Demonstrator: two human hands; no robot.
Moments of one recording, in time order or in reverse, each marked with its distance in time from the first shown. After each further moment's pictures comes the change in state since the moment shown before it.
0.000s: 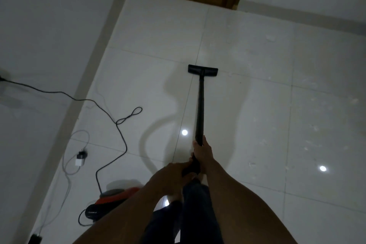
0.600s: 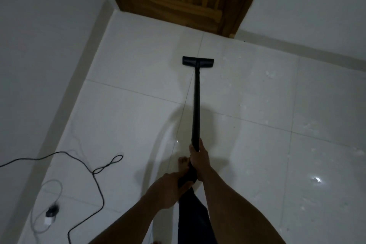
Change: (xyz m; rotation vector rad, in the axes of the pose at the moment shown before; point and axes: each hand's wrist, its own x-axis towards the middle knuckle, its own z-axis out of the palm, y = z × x) left_hand 0.255 0.103 -0.236 -0.110 0.039 -0.004; right_hand 0.215 -0.303 -0.034 -0.049 0.020 -0.052
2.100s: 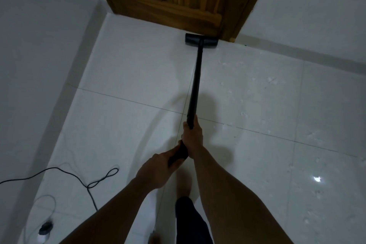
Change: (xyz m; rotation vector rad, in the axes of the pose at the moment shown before) left_hand 0.097 0.003 -0.101 -0.044 0.208 0.009; right_hand 0.106 -0.119 0.040 -0.041 0.106 -0.074
